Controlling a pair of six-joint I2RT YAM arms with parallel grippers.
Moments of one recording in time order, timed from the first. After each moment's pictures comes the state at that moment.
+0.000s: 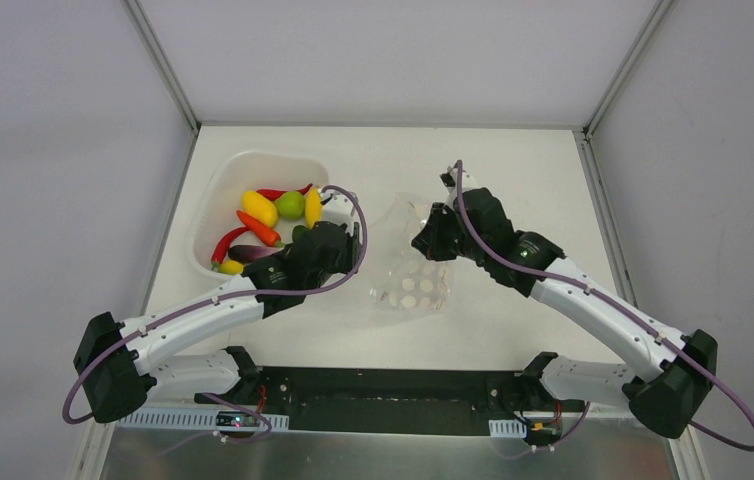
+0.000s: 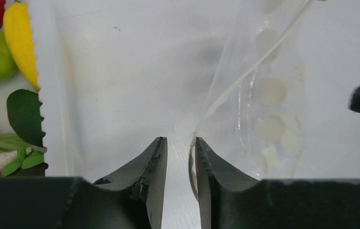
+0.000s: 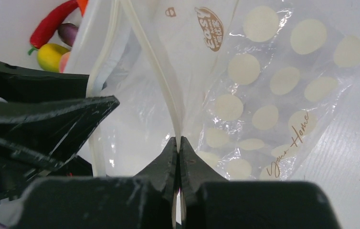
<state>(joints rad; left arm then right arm) -0.91 1.10 0.81 -0.20 -0.44 -0.40 0.80 1.17 1.04 -0.48 0.05 0.59</state>
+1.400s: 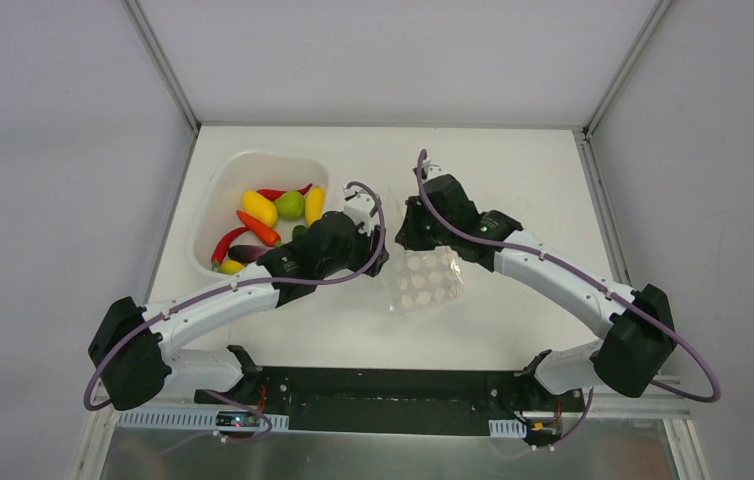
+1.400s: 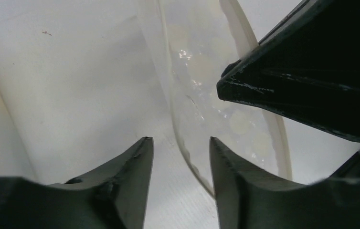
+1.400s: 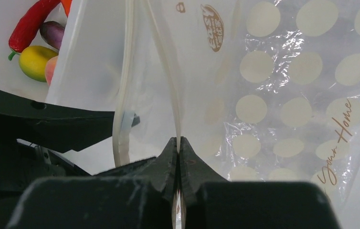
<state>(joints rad) -0.87 1.21 0.83 -0.13 -0.16 -0.34 0.80 1.40 1.16 -0.46 0.03 0.61</state>
